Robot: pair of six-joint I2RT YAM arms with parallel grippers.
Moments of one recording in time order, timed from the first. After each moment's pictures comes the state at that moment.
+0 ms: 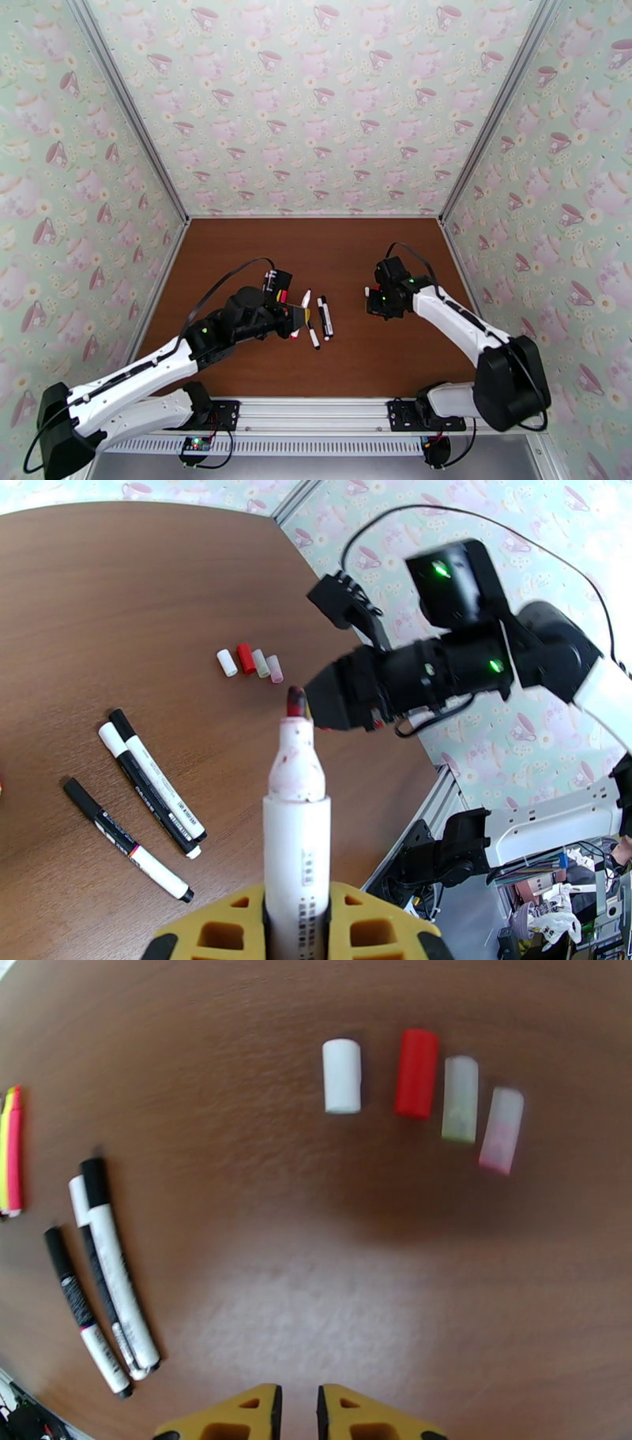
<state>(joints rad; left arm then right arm) -0.88 0.98 0.74 -0.20 0.17 -0.67 0.35 1.42 0.95 -0.78 -0.11 0.41</state>
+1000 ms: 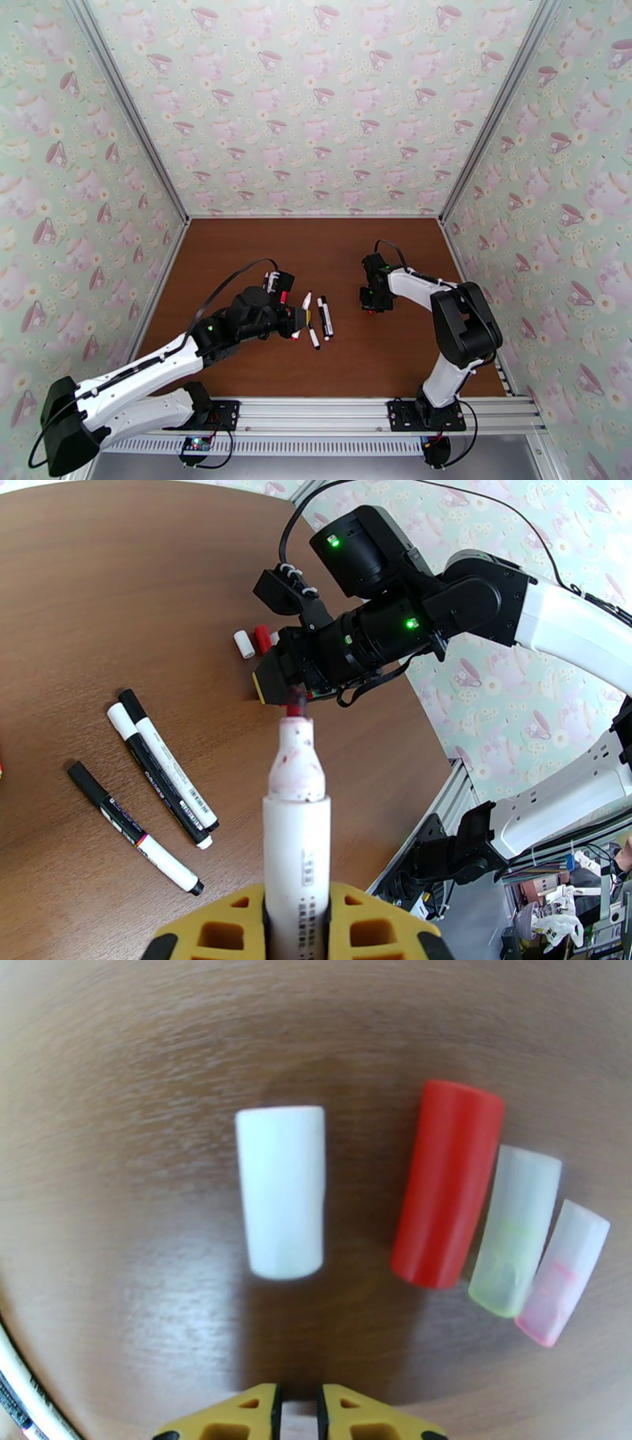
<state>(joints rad) -0.87 1.02 0.73 -0.21 0.17 -0.68 0.35 1.77 1.06 -0.70 -0.01 0.39</state>
